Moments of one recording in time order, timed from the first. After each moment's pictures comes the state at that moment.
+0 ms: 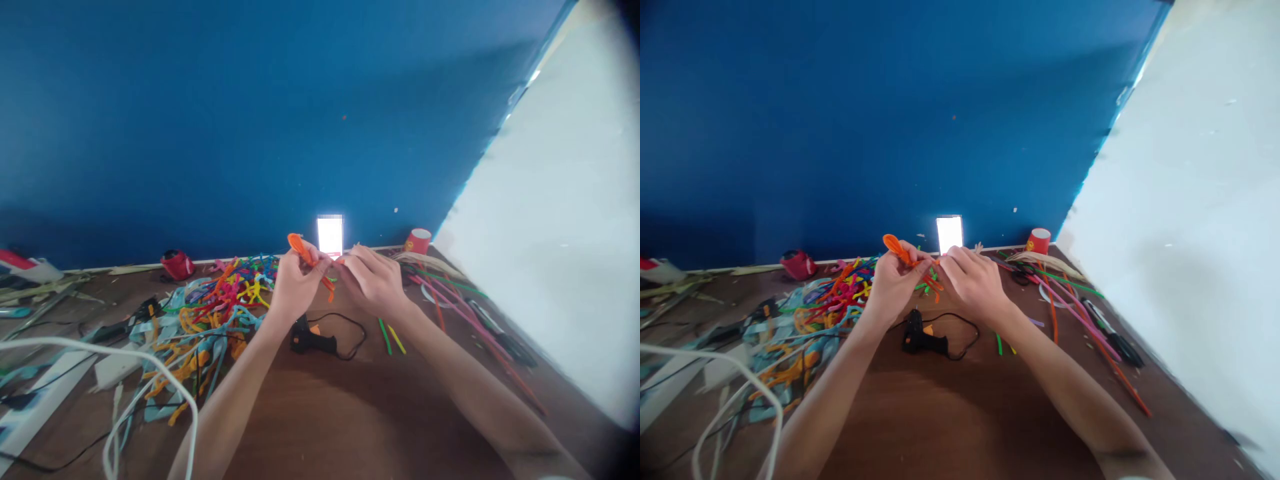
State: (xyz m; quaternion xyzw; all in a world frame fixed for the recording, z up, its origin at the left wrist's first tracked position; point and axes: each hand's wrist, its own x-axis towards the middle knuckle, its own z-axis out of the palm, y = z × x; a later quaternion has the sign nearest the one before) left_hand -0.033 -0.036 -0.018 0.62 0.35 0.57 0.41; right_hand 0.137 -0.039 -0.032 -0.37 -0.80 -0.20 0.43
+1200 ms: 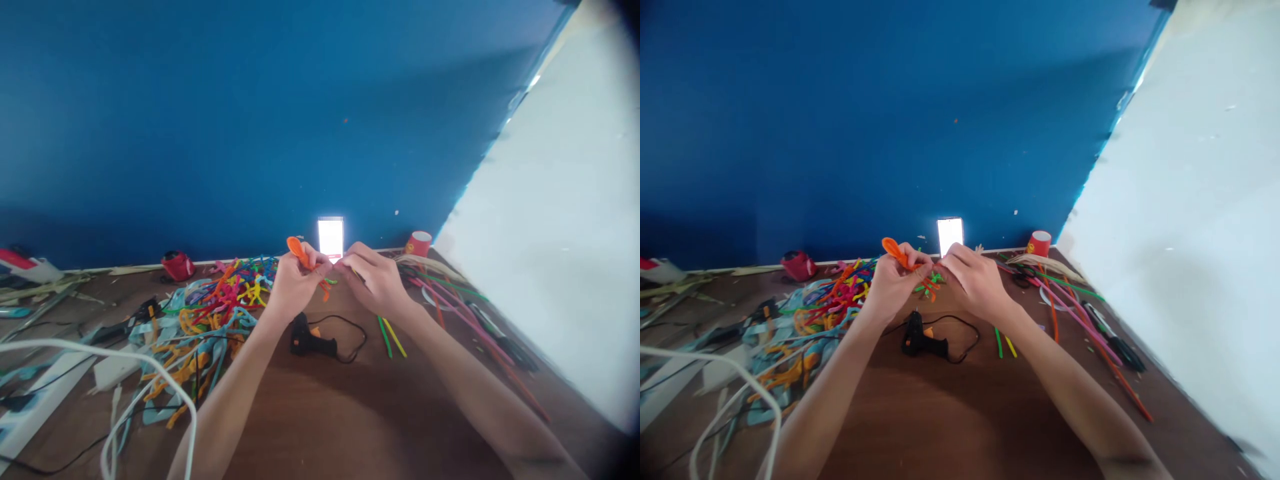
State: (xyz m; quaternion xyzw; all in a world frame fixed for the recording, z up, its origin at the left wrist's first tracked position) left_hand -0.039 -0.031 -0.019 0.62 0.31 0.55 0.46; right_hand 0.141 -0.035 -0.028 -0.34 -0.82 -0.07 0.45
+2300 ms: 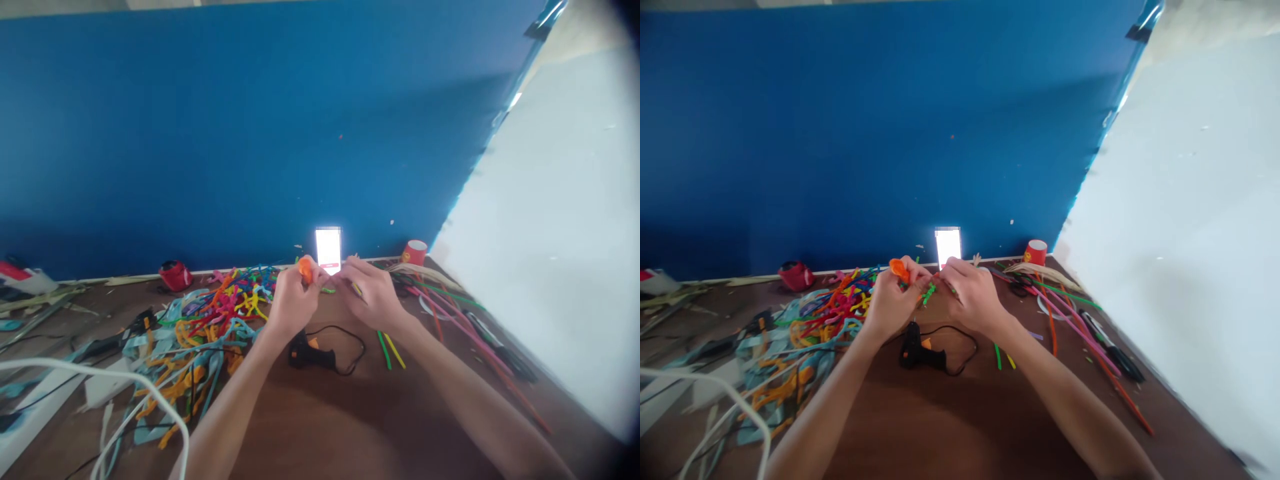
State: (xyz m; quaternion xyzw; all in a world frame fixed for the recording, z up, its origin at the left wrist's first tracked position) left_hand -0.041 -0.034 -0.021 0.73 0.38 0.51 0.26; right_hand 0.137 -0.038 -0.027 -0.36 -0.82 -0.06 0.44
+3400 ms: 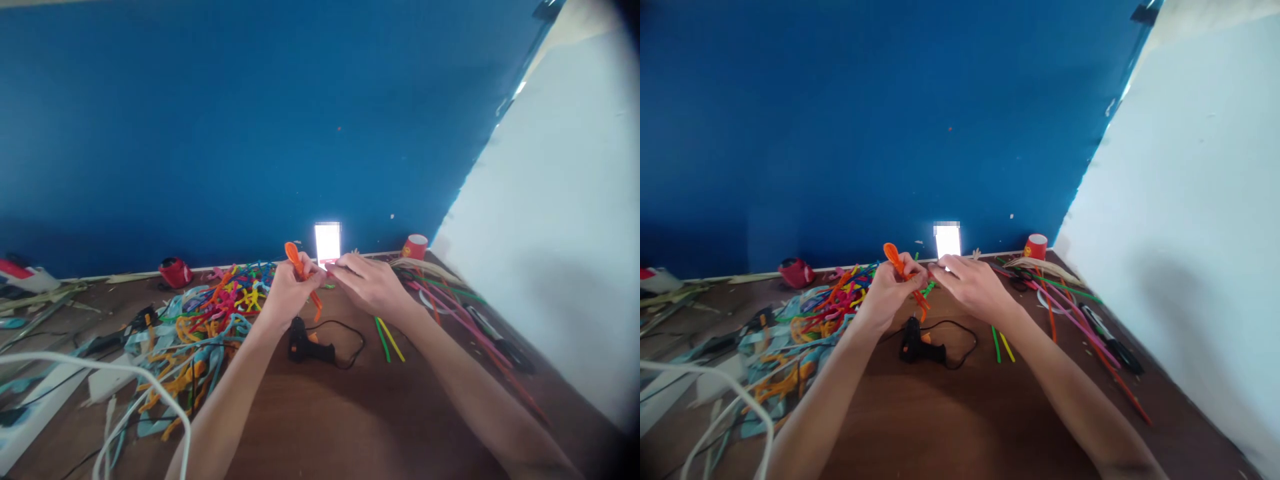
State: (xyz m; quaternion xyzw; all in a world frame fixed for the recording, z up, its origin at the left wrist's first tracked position) left_hand -0.038 -0.033 -0.017 0.60 0.33 0.53 0.49; right_hand 0.154 -0.030 -0.032 -0.33 -0.87 -0.20 0.31
